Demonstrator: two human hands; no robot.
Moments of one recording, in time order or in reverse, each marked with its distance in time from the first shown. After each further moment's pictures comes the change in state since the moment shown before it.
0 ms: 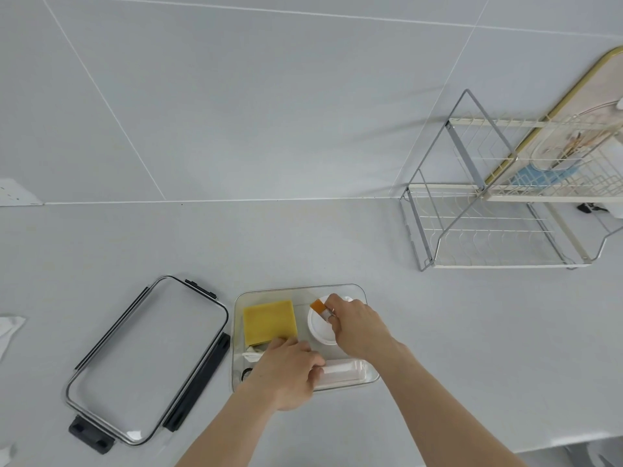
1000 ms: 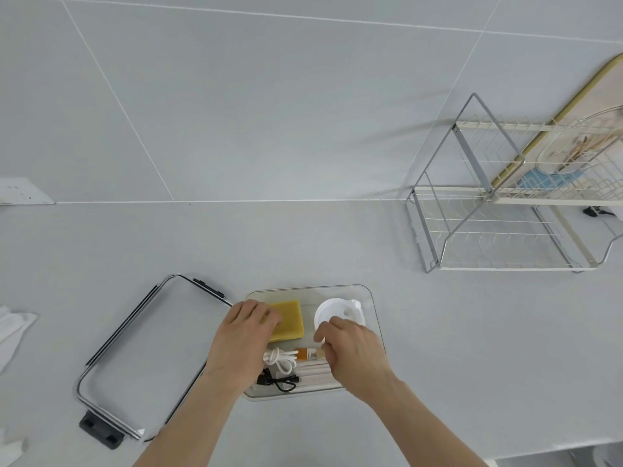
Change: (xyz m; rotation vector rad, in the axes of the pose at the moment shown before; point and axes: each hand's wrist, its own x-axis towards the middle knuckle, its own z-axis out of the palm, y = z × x) left_hand -0.033 -0.053 -0.035 0.158 0.384 -0.142; right_hand -0.040 -0.020 0.025 -0.007 0.143 -0.209
